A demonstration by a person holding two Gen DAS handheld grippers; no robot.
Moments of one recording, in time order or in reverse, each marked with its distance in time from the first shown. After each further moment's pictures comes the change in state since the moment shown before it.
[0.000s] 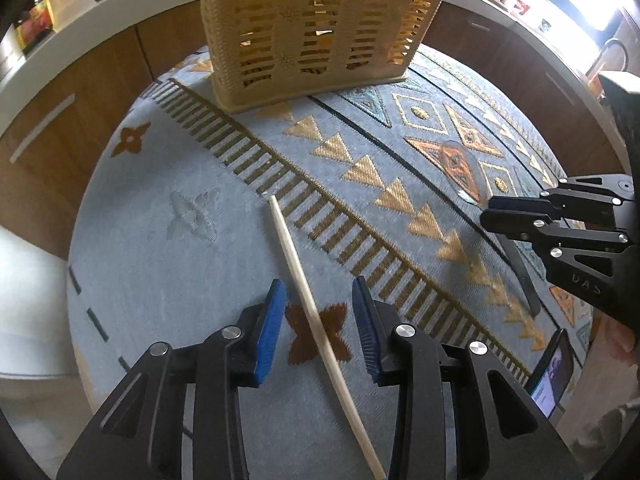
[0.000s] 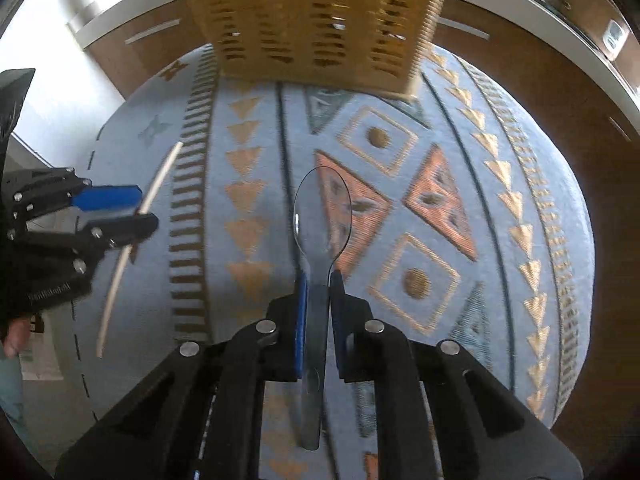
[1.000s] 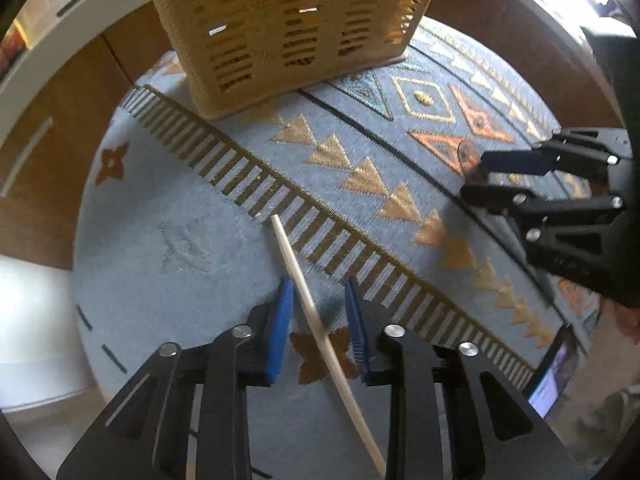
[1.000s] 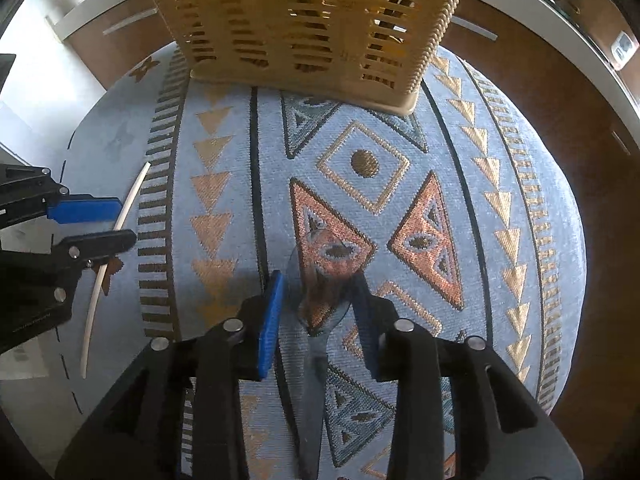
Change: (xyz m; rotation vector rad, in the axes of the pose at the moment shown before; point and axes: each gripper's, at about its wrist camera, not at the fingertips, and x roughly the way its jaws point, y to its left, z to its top) left arm 0.017 -0.011 0.030 0.079 0.133 0.043; right arm 0.015 -0.009 0.044 -0.027 0.069 -0.047
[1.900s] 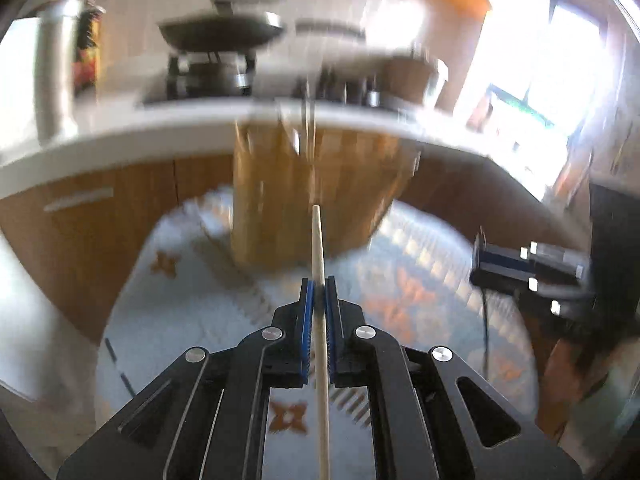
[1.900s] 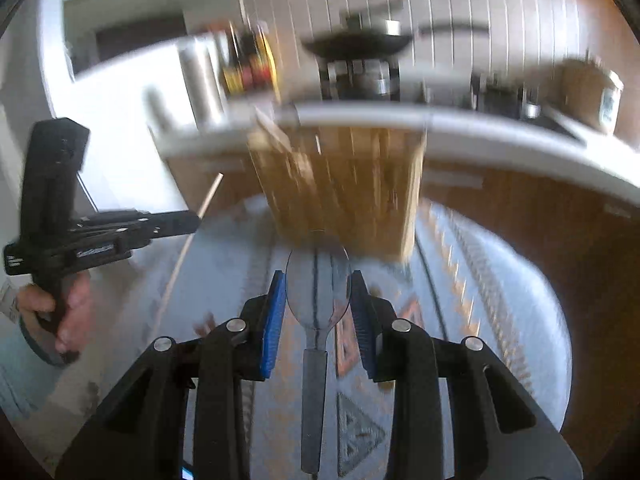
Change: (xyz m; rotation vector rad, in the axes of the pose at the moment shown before) left arm -0.118 -0.004 -0.028 -0.214 -0.681 -0.119; right arm -0.132 -0.013 -0.054 -0.042 -0.621 0.209
